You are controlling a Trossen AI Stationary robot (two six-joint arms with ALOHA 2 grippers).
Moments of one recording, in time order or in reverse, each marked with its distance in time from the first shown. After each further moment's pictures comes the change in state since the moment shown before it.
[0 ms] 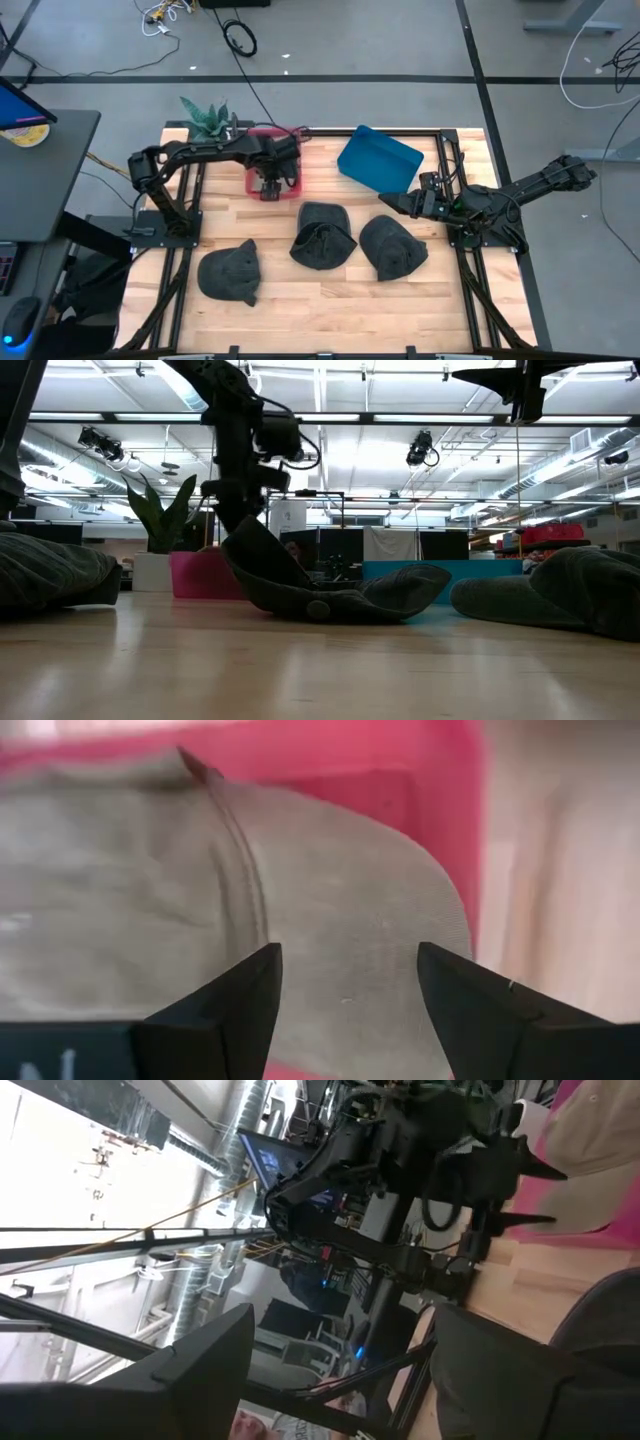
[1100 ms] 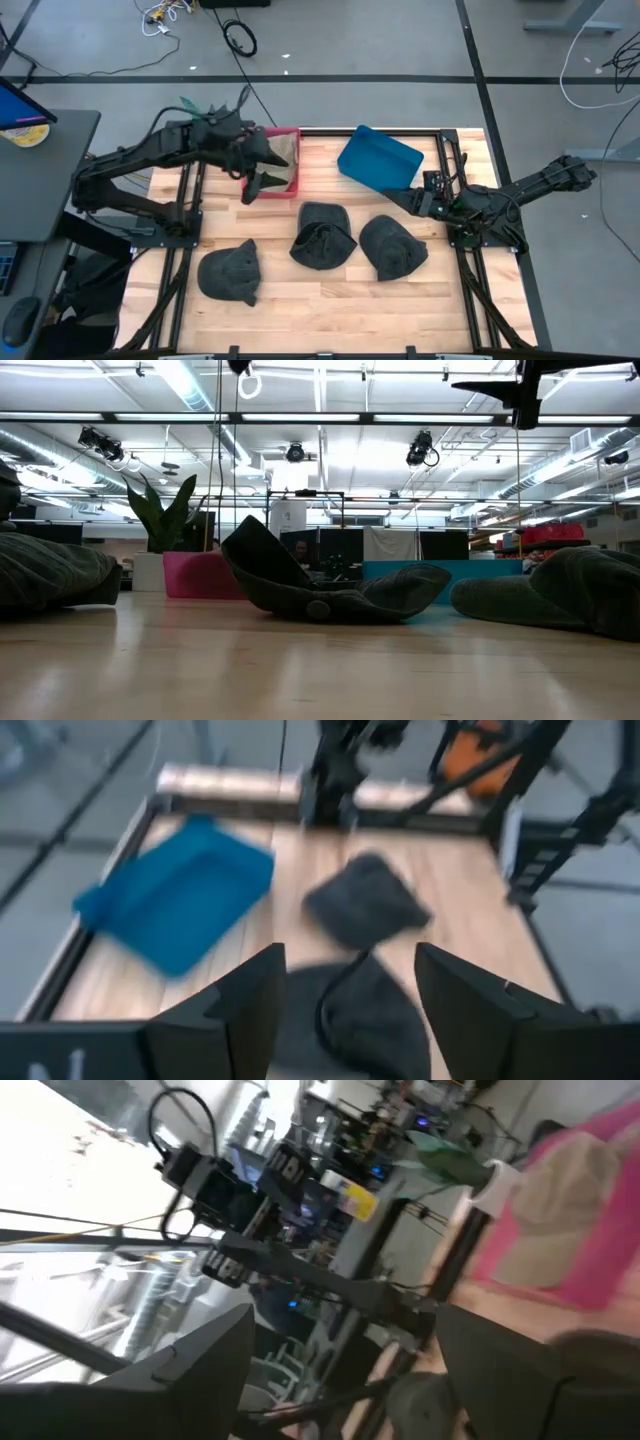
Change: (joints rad) left arm -0.196 -0.497 0.201 0.184 0.333 -0.400; right arm -0.003 0.000 0.000 0.001 0.070 -0.154
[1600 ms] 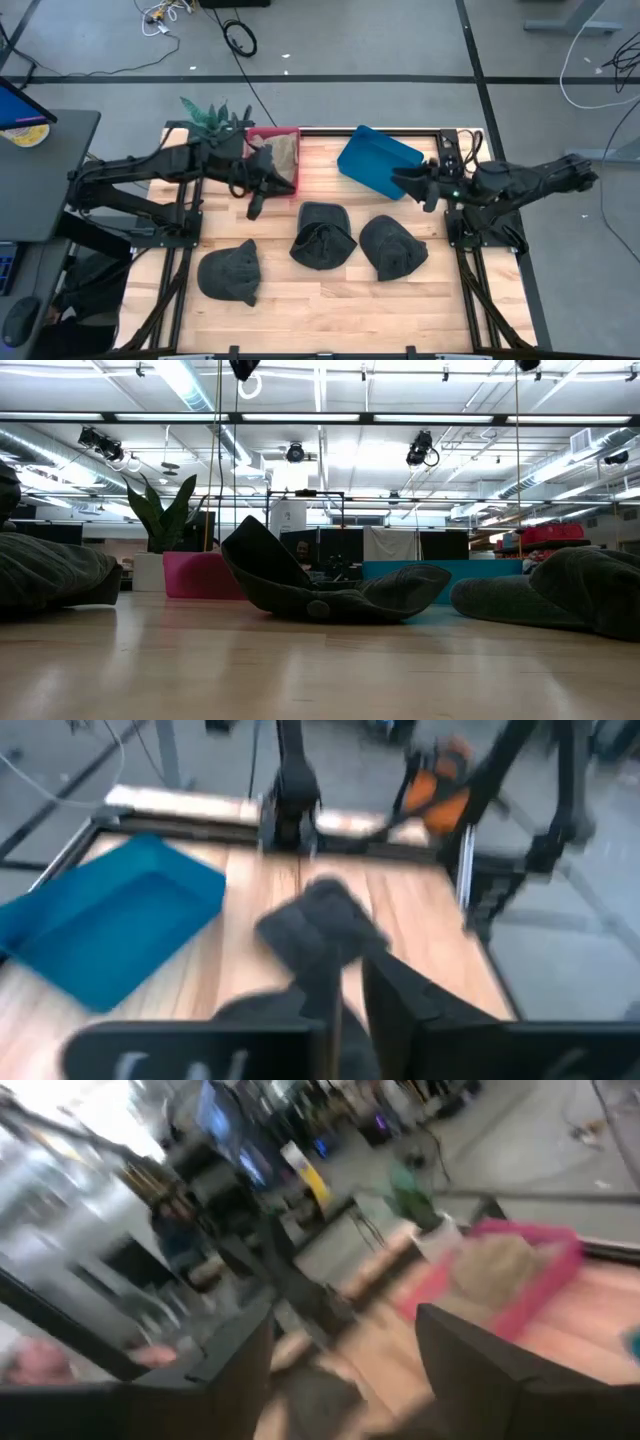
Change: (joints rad) left arm -0.088 -0.056 -0.232 0.288 -0.002 -0.134; right arm -0.027 0.016 0.487 -0.705 -0.017 -0.283
